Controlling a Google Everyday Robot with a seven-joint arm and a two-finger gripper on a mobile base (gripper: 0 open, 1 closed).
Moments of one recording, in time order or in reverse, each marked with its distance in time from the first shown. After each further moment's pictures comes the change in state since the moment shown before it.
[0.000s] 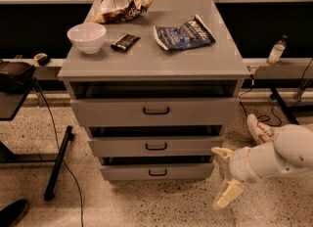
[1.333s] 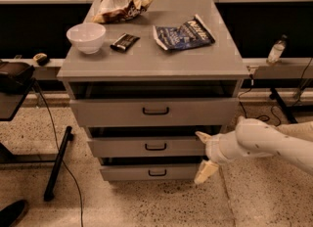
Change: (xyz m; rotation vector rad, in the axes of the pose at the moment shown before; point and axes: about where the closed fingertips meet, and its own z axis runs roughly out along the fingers) arm 0.014 -0.096 0.080 0.145 0.076 -0.140
